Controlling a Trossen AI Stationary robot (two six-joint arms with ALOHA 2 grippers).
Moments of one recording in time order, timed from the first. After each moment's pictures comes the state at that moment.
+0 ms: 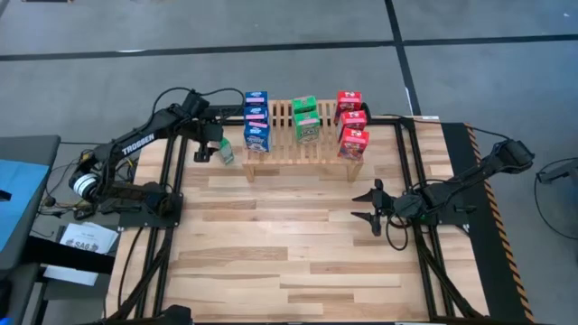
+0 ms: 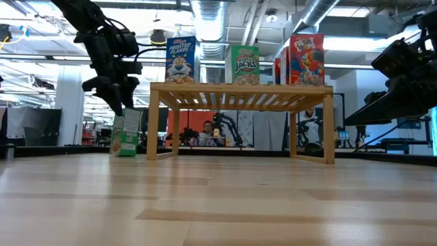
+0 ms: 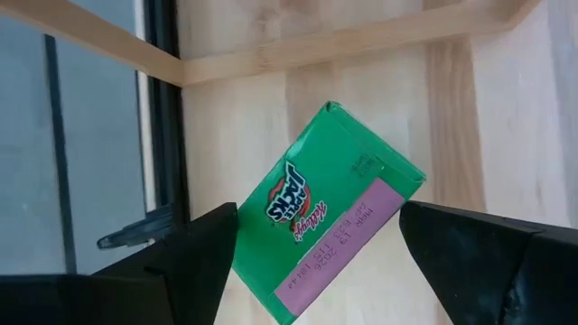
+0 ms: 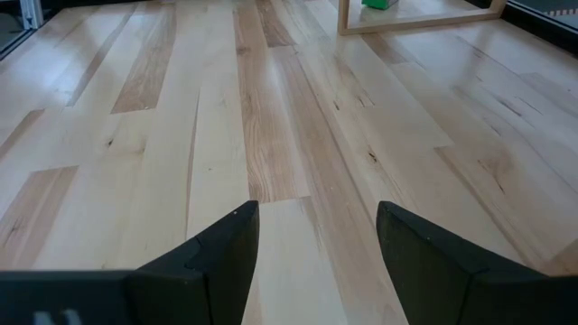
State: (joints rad) left arm 0.98 1.25 0.88 -0.70 0.13 1.05; right arm 0.38 0.71 0.00 0.26 0.50 0.30
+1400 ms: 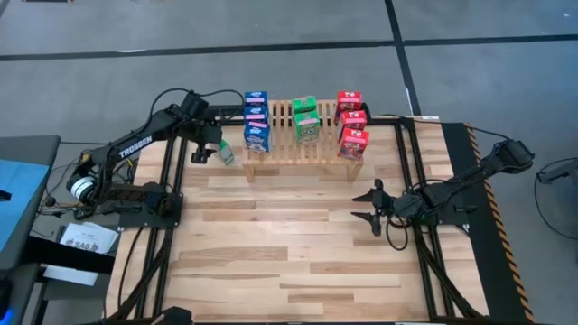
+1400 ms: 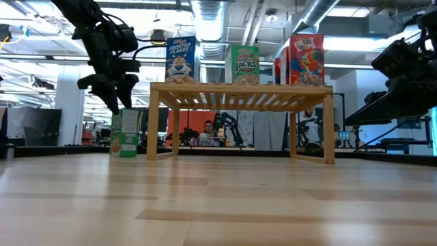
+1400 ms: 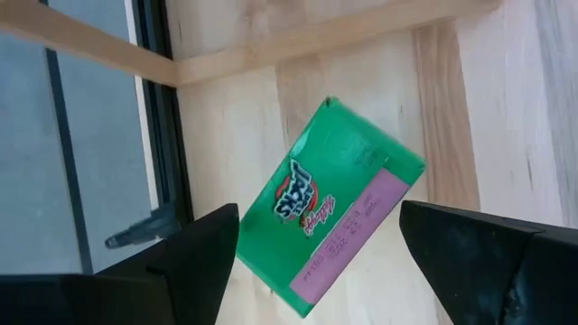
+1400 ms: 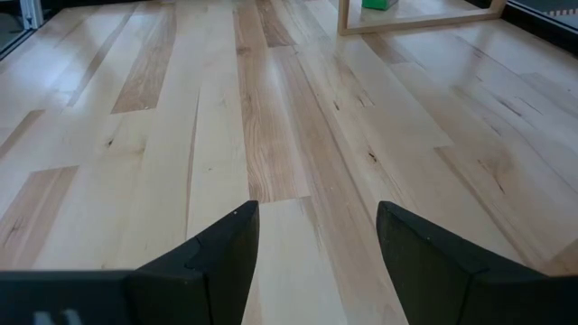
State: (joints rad) left arm 0.96 1.21 0.88 -0.70 0.10 1.10; right arm 0.38 0.71 0.00 0.26 0.50 0.30
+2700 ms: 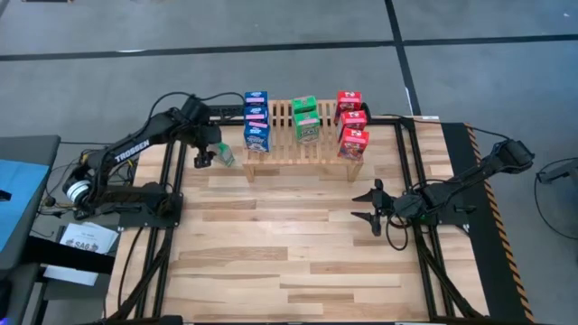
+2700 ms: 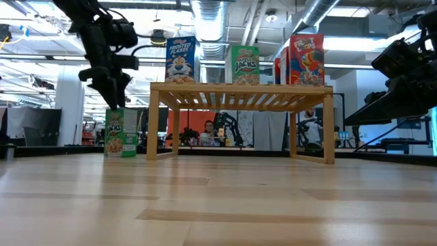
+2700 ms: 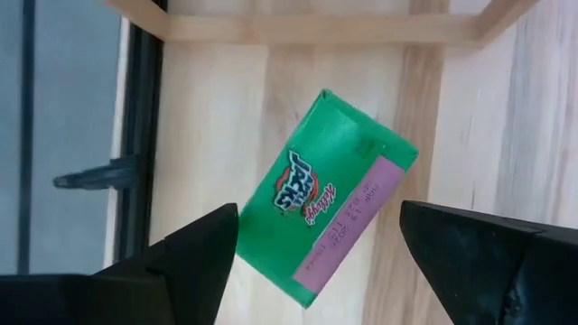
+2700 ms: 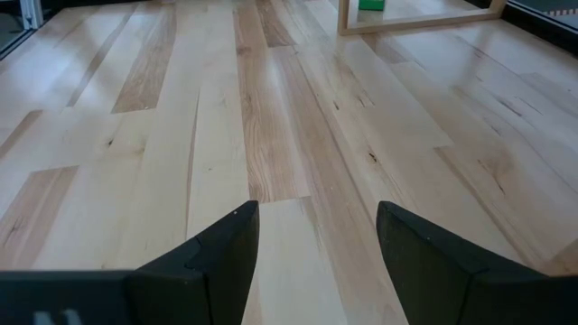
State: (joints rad) left arm 0.90 1.17 0.88 -0.77 0.05 0.80; right arm 0.38 0.71 0.01 0.26 0.50 0.30
